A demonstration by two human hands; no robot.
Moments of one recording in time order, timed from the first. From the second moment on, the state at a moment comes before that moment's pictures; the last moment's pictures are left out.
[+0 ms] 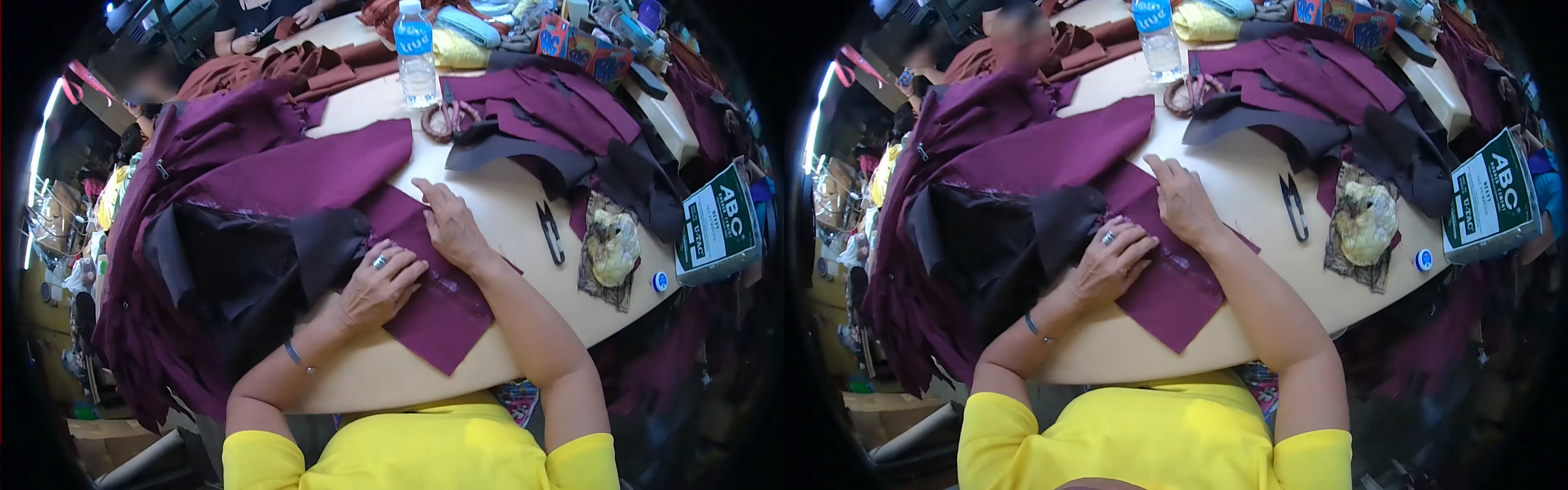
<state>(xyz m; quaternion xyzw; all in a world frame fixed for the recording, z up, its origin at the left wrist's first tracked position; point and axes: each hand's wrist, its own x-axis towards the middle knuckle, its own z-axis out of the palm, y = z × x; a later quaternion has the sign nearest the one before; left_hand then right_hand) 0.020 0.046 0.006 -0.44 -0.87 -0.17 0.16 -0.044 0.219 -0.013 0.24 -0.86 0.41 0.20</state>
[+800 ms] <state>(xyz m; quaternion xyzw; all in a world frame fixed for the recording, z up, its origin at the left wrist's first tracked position) 0.020 0.043 0.008 -0.47 -0.85 -0.19 0.14 -0.033 0.234 -0.001 0.19 -0.91 0.34 0.15</state>
